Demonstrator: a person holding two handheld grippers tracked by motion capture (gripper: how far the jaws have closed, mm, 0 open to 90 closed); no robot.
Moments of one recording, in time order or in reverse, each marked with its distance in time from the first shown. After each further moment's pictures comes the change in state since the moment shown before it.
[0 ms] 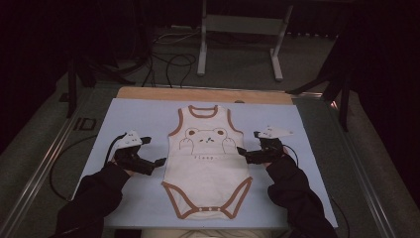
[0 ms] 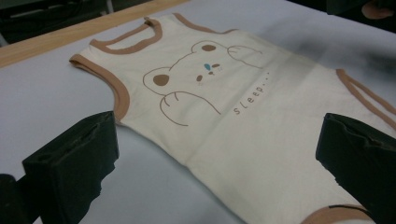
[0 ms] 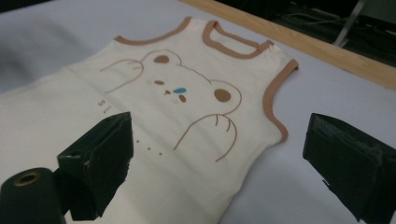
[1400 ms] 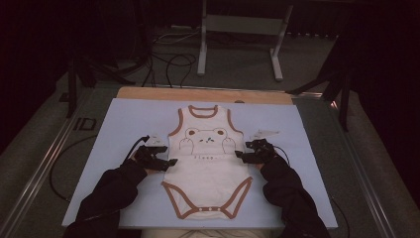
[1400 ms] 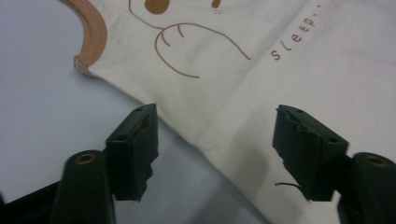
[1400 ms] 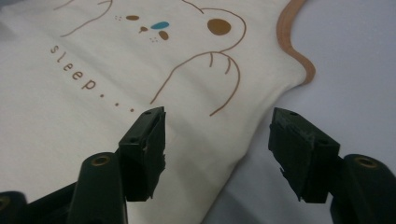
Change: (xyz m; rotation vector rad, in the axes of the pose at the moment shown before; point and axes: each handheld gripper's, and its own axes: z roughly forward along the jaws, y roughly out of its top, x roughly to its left) left arm 0.005 -0.016 0.065 0.244 0.031 -0.012; right arm -0.013 -0.031 0.043 0.181 0.016 0.073
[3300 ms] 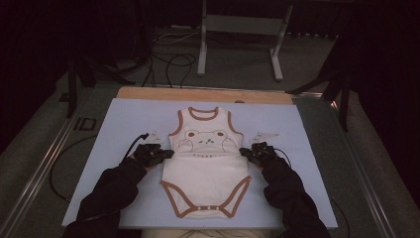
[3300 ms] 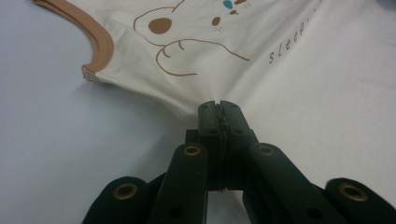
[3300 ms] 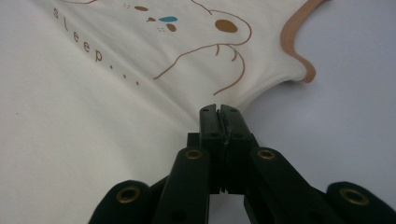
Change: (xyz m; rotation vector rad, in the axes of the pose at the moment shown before) left arm -0.005 0.011 -0.015 -0.016 -0.014 -0.007; right arm 0.013 0.002 -0.014 0.010 -0.008 -0.081
